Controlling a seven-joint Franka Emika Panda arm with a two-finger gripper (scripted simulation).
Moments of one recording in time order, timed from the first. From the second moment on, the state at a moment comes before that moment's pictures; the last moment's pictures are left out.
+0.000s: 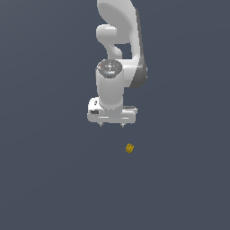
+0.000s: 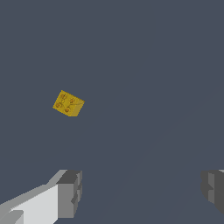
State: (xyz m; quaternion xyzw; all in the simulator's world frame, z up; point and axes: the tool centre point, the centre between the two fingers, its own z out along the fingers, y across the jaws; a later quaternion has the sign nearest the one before) arm -0.002 -0.014 0.151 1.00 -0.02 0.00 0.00
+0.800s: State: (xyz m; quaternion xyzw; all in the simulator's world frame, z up) arm -0.003 -0.007 0.146 1.00 0.00 -0.01 0.00
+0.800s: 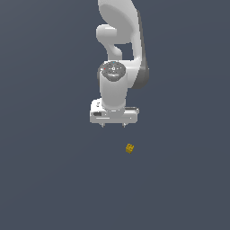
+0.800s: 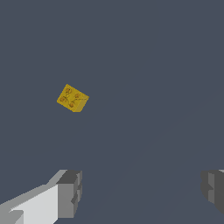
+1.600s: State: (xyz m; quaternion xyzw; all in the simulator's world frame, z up) arm 0.023 0.020 0.123 1.00 -0.09 -0.01 0.00
